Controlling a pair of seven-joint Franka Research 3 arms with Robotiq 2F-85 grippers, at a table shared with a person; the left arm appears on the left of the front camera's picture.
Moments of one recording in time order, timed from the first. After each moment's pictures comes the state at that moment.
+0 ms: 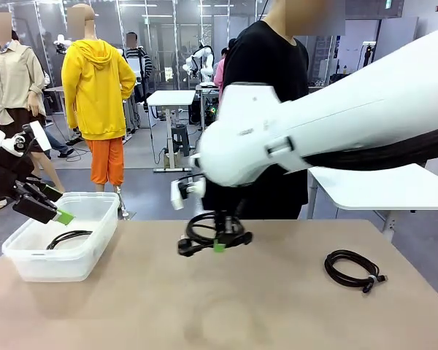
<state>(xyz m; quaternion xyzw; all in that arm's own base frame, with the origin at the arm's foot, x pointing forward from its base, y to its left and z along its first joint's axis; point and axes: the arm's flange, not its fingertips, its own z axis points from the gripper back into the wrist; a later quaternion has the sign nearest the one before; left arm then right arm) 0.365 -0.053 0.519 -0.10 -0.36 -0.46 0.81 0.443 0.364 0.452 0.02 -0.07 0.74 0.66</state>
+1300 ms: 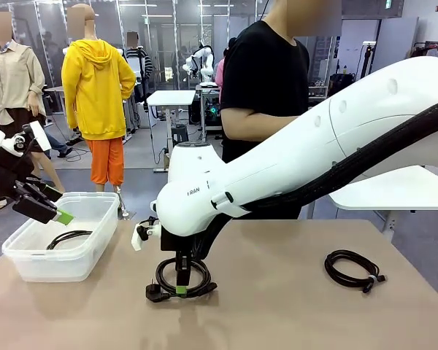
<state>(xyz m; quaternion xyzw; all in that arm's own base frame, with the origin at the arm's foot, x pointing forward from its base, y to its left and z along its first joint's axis) 0.365 -0.053 0.519 -0.10 -0.36 -0.46 0.81 0.463 0.439 0.347 0.06 -0.04 0.73 0.68</state>
